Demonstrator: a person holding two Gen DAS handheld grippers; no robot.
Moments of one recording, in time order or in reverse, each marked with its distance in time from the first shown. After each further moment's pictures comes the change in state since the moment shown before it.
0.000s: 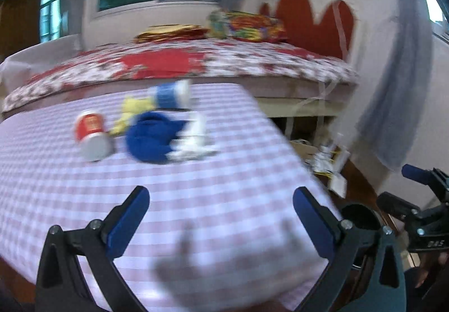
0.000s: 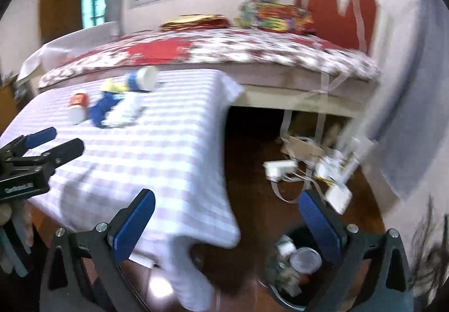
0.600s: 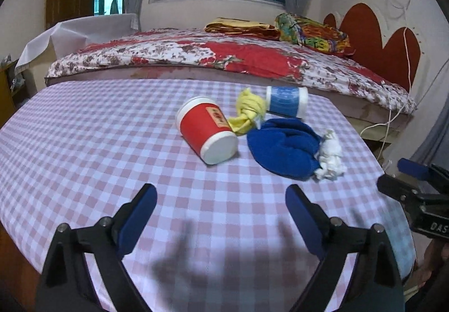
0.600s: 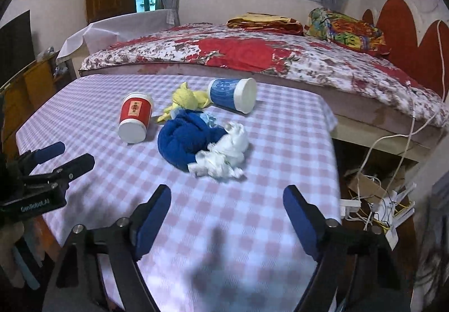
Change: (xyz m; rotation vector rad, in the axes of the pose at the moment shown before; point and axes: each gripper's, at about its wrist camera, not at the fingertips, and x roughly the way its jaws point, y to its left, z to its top) left arm 0.023 0.136 0.009 -0.155 0.014 0.175; right arm 0.100 0.137 0.084 -0.119 0.017 0.187
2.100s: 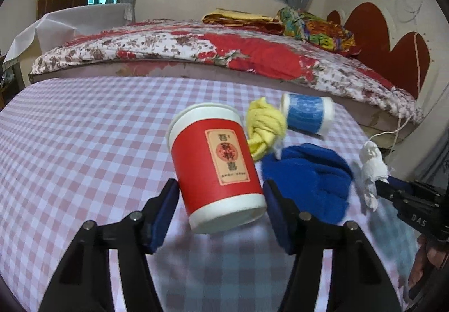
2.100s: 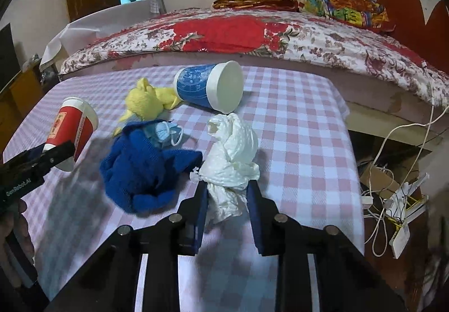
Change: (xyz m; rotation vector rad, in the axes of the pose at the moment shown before) left arm 0.053 0.014 0.036 -0.005 0.035 -0.044; right arm 0.075 -0.036 0.026 0.061 0.066 -0.004
